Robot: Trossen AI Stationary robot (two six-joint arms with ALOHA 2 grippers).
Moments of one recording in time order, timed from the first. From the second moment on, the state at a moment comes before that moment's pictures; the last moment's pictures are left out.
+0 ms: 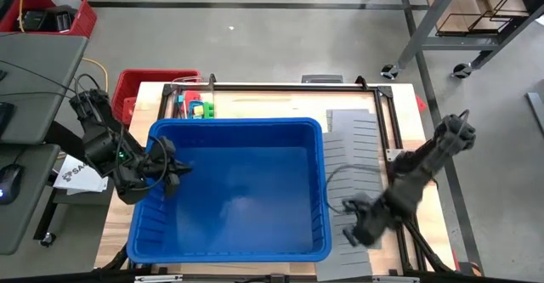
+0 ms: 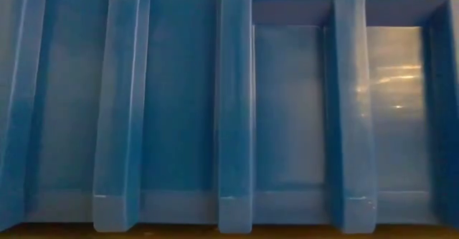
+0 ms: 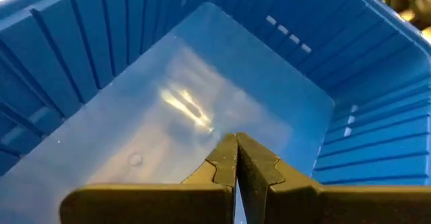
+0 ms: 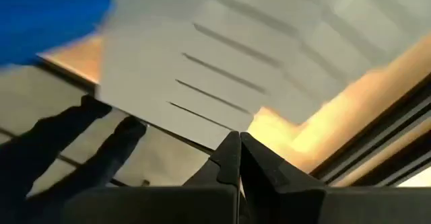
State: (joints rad) left arm -0.88 0.98 1.19 -1.32 -0.75 -1.46; right arm 0.83 1.51 1.20 -1.04 -0.15 1.93
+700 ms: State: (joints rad) left arm -0.85 0.98 1.19 -1.27 -0.80 -1.46; right arm 0.95 1.81 1.13 -0.98 -0.03 2.10
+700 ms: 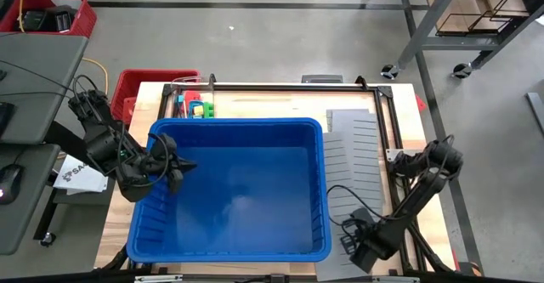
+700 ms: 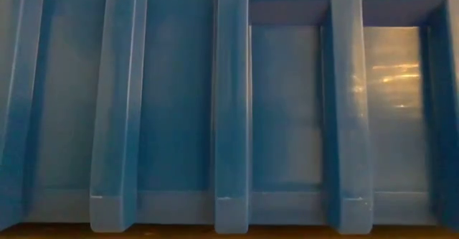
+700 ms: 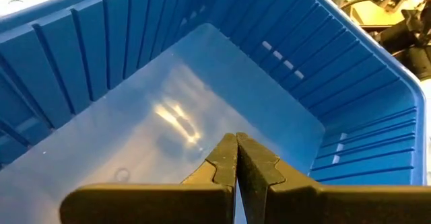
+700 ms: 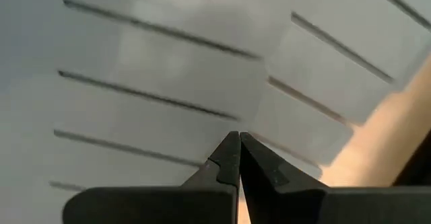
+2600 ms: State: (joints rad) left arm -0.85 0.98 1.19 -1.24 -0.74 -1.57; right arm 1.19 1.94 1.18 -0.09 0.20 2.16
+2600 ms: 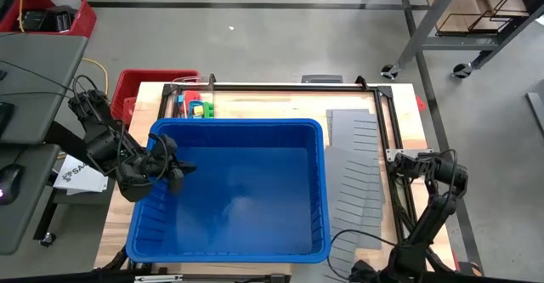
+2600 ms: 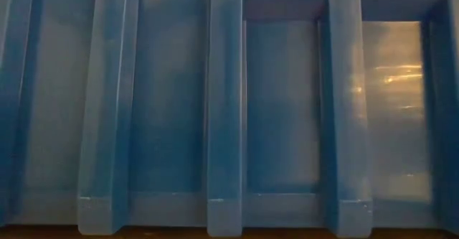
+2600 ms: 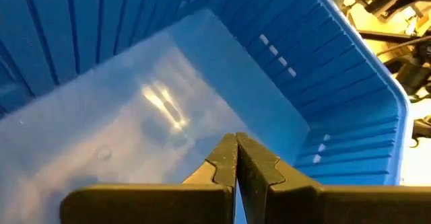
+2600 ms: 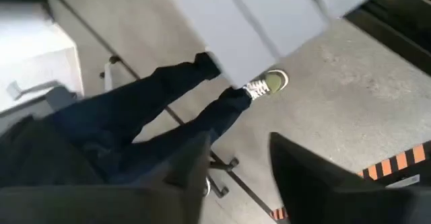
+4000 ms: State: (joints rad) left arm -0.85 0.98 1.19 -1.11 -0.58 -1.53; right arm 1.09 2.10 1.18 -0.02 0.38 2.14
